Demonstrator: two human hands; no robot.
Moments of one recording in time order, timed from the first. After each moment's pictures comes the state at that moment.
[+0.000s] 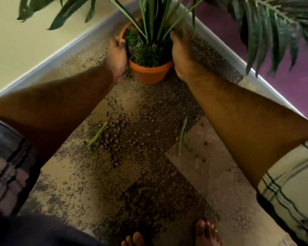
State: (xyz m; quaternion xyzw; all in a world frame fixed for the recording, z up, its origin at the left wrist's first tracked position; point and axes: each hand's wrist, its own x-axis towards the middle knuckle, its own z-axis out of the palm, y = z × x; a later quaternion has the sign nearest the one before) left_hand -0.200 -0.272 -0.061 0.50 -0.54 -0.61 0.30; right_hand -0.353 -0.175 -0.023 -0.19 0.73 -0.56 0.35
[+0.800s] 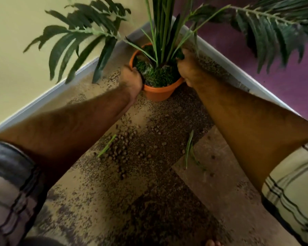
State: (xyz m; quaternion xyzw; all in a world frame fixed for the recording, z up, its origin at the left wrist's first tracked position) left_hand -0.200 -0.245 -0.057 0.61 -0.59 -0.48 0.24; right_hand -0.374 -0.175 -0.036 -0.32 0.79 -0.43 0.31
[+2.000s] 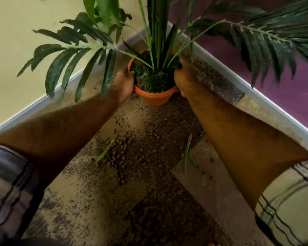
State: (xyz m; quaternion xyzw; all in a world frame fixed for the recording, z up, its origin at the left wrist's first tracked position) left_hand -0.177 -0.258 -0.048 0.52 -0.65 -0.53 0.18; right_hand -0.359 -0.168 -0.043 -0.30 0.82 -0.43 0.22
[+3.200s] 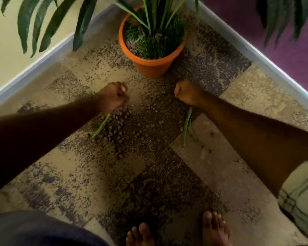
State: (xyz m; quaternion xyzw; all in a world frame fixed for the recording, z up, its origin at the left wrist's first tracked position) left_hand -0.083 -0.208 -0.106 0.44 -0.83 -0.33 -0.13; right_hand -0.348 -0.060 -0.121 -0.48 0.80 -0.02 0.35
